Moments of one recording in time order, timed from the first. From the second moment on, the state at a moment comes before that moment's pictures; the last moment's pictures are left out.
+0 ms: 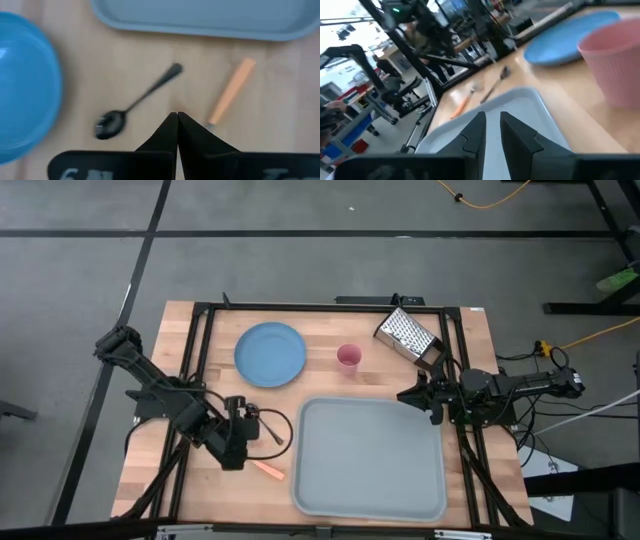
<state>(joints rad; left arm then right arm) -0.66 1.35 1.13 -1.03 -0.37 -0.69 0.14 0.14 0.01 0.06 0.05 0.58</state>
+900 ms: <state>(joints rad) -0.53 1.35 1.13 -1.06 -0.57 -0.60 0.09 0.66 0.58 0.00 0.22 0.04</state>
